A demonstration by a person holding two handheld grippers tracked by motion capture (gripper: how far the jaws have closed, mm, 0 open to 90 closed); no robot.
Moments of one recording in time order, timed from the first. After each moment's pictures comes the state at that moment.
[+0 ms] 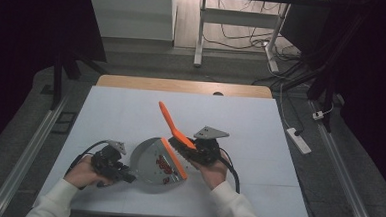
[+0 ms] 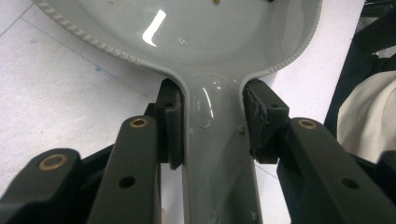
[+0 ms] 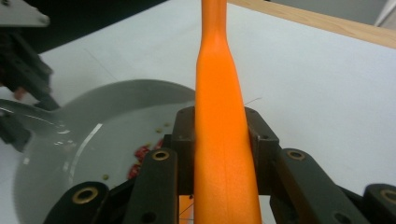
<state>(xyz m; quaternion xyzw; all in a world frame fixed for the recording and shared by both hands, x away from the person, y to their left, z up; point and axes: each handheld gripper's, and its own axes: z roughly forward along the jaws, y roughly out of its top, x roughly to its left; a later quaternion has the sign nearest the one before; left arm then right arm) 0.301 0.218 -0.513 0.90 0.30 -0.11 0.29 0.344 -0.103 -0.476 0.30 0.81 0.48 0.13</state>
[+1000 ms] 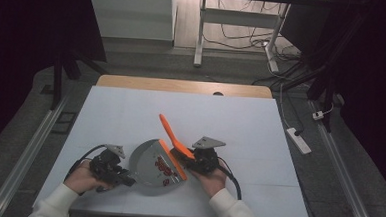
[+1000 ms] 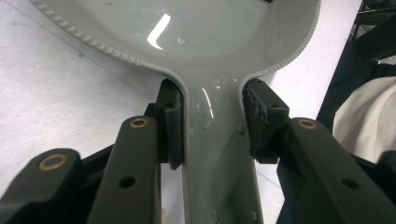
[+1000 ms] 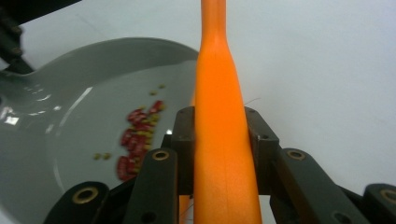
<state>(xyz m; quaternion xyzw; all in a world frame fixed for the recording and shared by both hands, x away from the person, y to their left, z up) 0.287 0.215 -0.513 0.90 0.32 -0.10 0.29 0.331 -0.102 -0.508 0.31 0.83 0.45 0.12</state>
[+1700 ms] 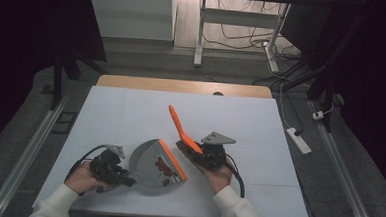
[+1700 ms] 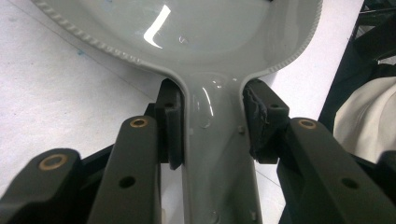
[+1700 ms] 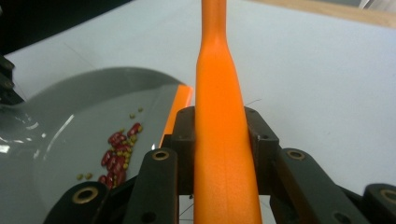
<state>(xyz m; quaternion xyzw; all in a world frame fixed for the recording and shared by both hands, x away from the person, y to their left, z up) 0.288 0.216 -0.516 0.90 0.32 -0.10 0.29 0.340 -0.121 -0.494 0.33 0.80 0.47 0.14</state>
